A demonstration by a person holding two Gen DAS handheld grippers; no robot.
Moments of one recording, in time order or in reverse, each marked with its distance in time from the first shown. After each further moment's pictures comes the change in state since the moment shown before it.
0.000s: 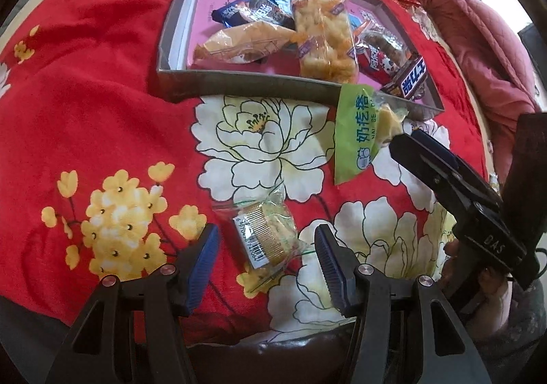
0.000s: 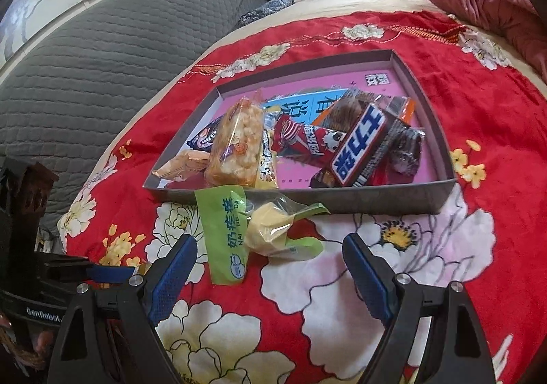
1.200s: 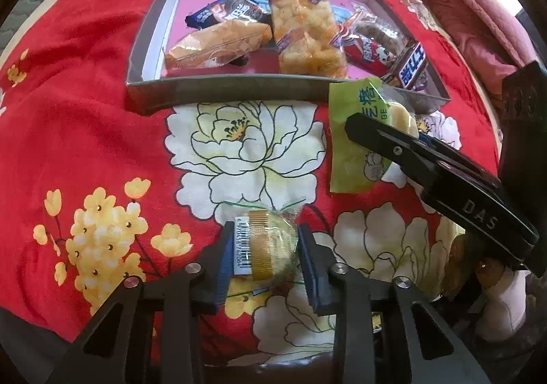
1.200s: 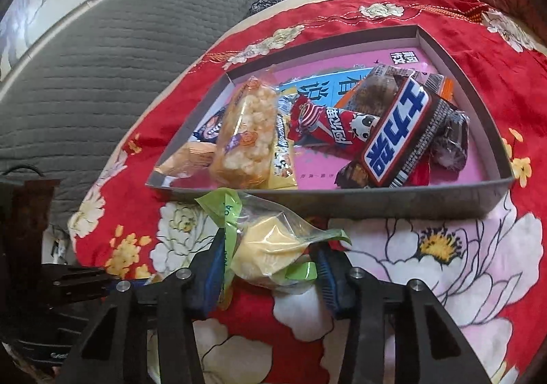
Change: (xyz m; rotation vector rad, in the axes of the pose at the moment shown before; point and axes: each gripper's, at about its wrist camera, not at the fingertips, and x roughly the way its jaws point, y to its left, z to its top) left arm 0.016 -0.023 0.005 0.059 -0.044 0.052; right arm 0.027 -0.003 0.005 0.022 0.044 0.098
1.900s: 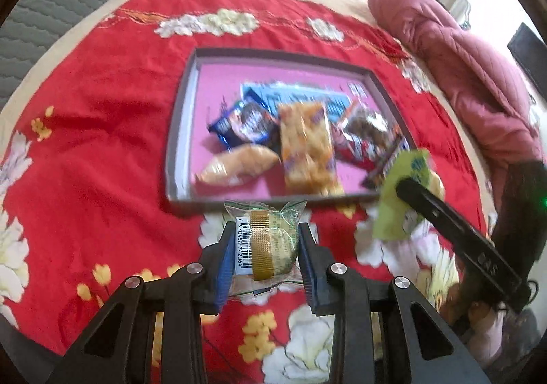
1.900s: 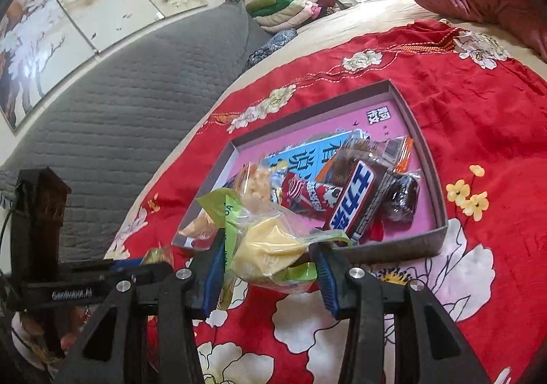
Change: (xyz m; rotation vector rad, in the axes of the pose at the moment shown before) left arm -0.057 0.010 0.044 -0.032 -0.216 0.007; right arm -0.053 -0.019 0.018 0.082 -0.214 0.050
